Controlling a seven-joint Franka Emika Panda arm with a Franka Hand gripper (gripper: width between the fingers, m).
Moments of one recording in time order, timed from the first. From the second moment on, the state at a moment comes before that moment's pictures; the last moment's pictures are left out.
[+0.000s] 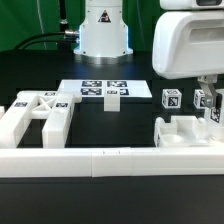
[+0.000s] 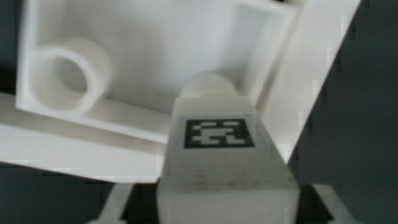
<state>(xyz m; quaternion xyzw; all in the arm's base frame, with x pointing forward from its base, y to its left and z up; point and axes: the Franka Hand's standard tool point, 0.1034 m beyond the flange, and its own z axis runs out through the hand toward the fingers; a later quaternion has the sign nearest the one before) 0.644 0.116 0.079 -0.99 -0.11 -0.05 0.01</state>
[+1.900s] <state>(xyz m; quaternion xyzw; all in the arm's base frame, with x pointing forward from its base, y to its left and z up) 0.642 0.114 0.077 -0.85 0.53 -0.02 0.07</state>
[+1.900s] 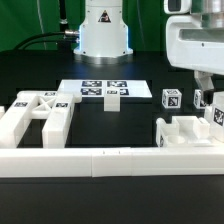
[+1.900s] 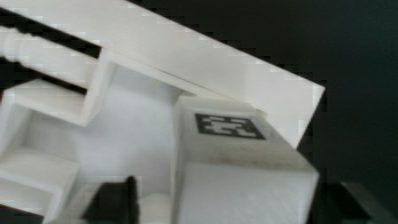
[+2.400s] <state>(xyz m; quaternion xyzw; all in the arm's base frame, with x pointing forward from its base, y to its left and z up) 0.640 0.114 0.078 -0.95 0.32 -0.02 0.05</state>
